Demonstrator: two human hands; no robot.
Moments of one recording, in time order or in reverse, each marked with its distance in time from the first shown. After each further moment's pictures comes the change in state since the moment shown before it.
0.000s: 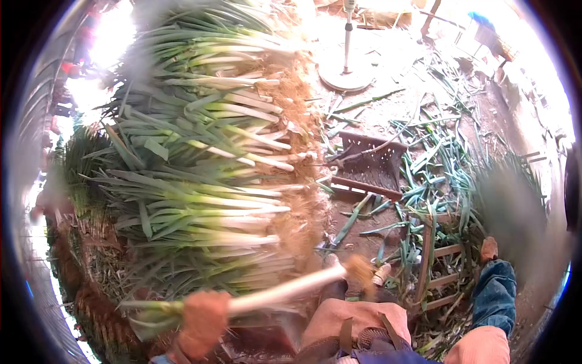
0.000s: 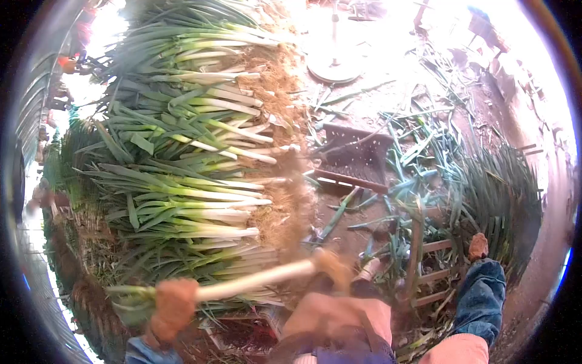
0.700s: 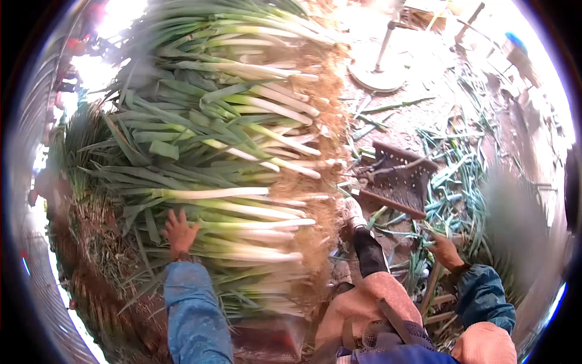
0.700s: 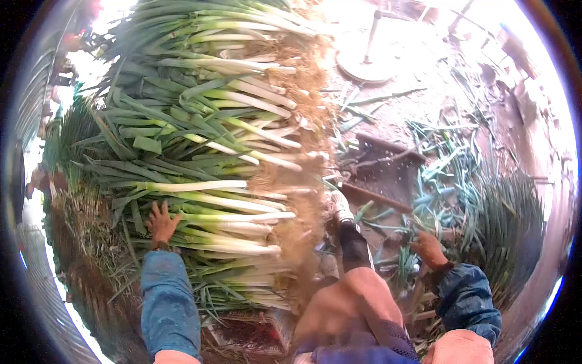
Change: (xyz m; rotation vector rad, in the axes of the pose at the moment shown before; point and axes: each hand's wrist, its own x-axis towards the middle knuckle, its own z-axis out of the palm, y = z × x) left_hand 0.128 -0.289 0.216 0.097 -0.047 -0.861; right_hand 0.001 -0.394 -0.173 0.561 -0.527 -0.448
